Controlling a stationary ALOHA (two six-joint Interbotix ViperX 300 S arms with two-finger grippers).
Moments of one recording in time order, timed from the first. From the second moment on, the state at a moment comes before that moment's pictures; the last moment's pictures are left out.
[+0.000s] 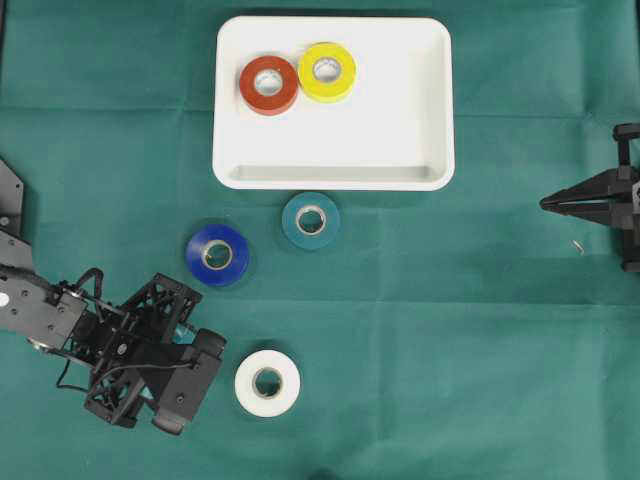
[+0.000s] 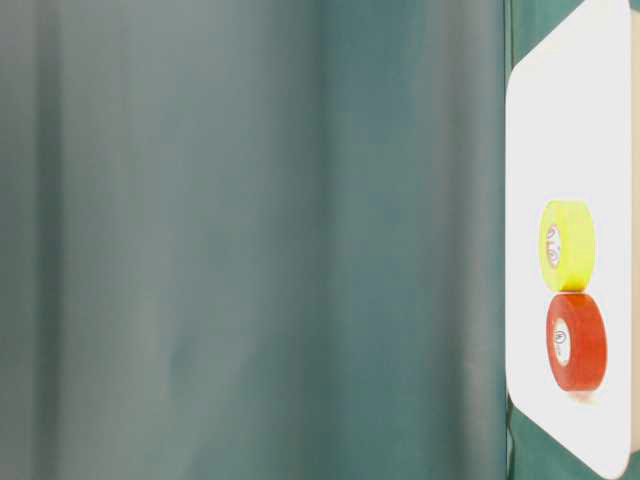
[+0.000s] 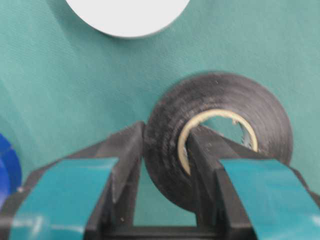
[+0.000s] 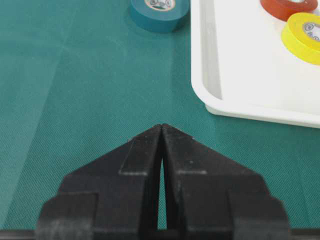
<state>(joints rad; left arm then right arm) -0.48 -0.06 0.73 -0.02 0.40 -0.01 -0.02 -1.13 1.53 -0.03 -0.07 0.04</state>
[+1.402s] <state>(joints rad) 0.08 -0.15 0.71 -0.02 0.39 0.20 -0.02 -1.13 1.54 -0.03 -0.09 0.04</state>
